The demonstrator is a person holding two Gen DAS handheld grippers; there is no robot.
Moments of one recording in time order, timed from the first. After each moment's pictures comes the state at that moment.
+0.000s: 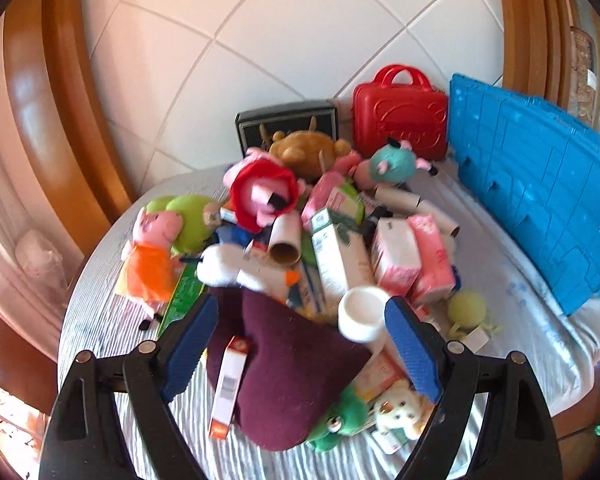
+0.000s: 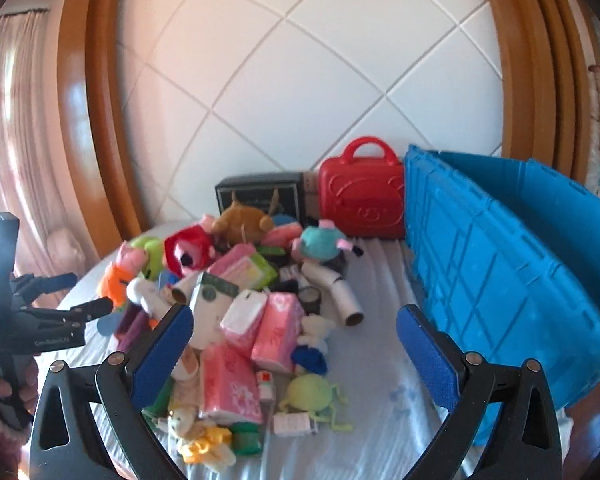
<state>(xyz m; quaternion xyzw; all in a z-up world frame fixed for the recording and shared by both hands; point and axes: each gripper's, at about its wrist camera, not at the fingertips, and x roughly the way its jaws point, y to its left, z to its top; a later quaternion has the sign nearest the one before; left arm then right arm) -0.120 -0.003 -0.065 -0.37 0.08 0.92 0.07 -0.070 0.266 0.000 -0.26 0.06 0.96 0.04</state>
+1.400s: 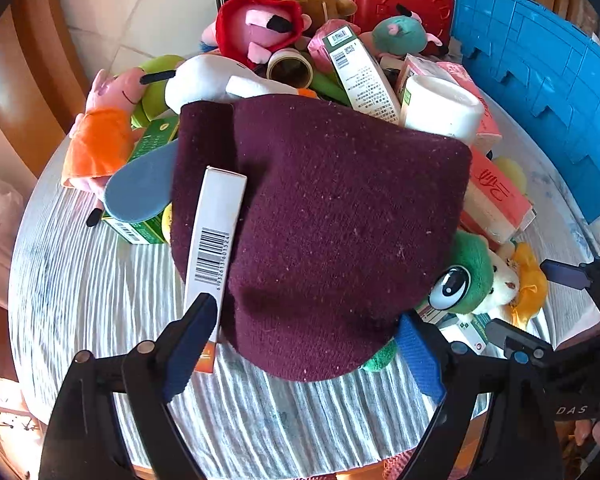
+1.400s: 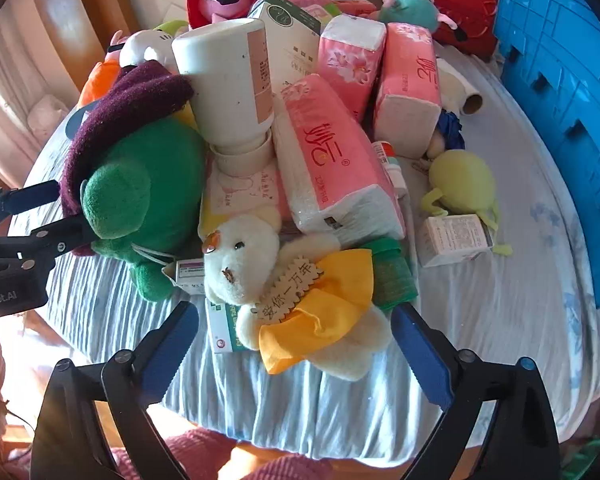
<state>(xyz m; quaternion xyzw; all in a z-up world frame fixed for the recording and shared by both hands) -0.128 -0.050 -0.199 -0.49 0.08 0.86 0.13 -0.124 0.134 -0.204 -0.53 0.05 0.84 0.02</state>
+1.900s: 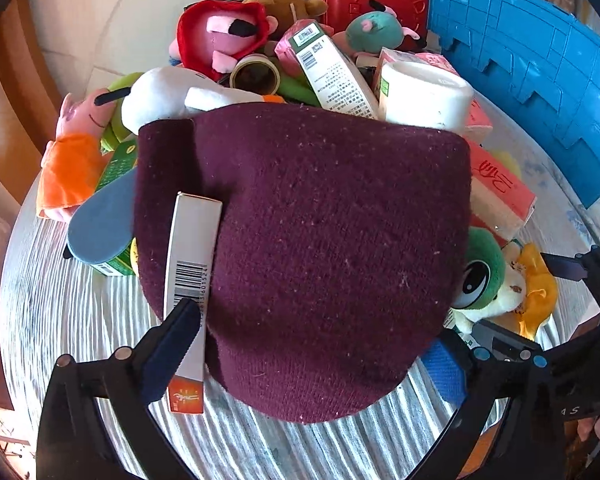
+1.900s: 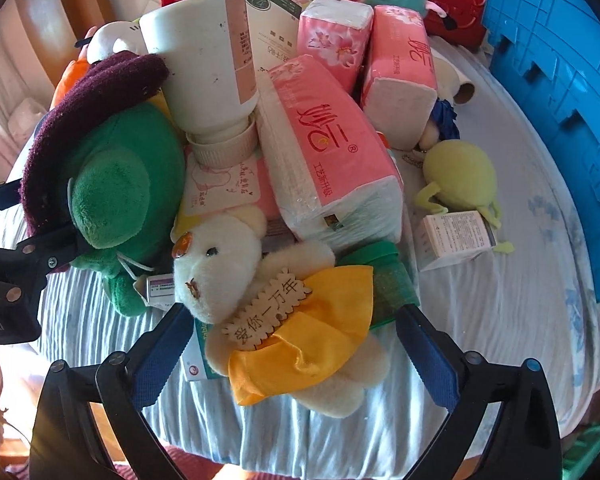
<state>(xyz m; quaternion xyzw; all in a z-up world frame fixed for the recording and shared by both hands) -0.142 -0.032 -0.214 -0.48 0.11 0.86 0.17 -0.140 0.142 -0.223 -0.54 0.05 0.84 0.06</state>
